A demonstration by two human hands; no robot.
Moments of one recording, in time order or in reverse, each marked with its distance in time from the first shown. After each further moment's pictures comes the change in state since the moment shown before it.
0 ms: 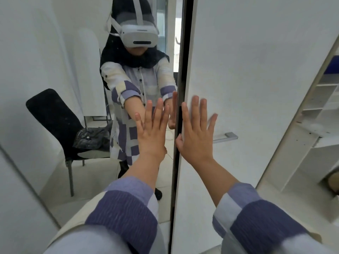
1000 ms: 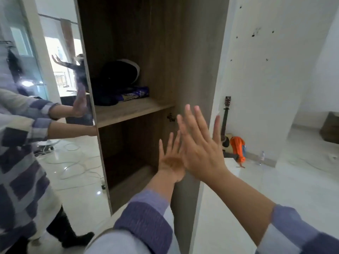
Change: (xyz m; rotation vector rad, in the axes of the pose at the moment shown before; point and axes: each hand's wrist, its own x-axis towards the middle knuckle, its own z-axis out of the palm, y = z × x) left_hand -0.080 0.162 -0.085 -0.753 -0.126 0.875; right_hand -0.084 0.026 -0.209 -0.741 -0.020 0.140
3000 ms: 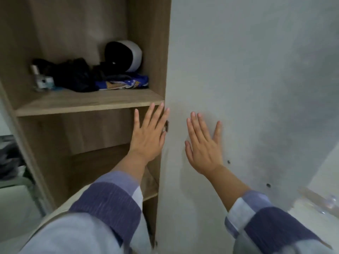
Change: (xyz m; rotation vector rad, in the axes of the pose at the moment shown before) left_hand 0.198 0.008 0.067 0.547 0.272 -0.336; right_hand 0.023 0.199 0.302 0.240 -0.113 -0.164
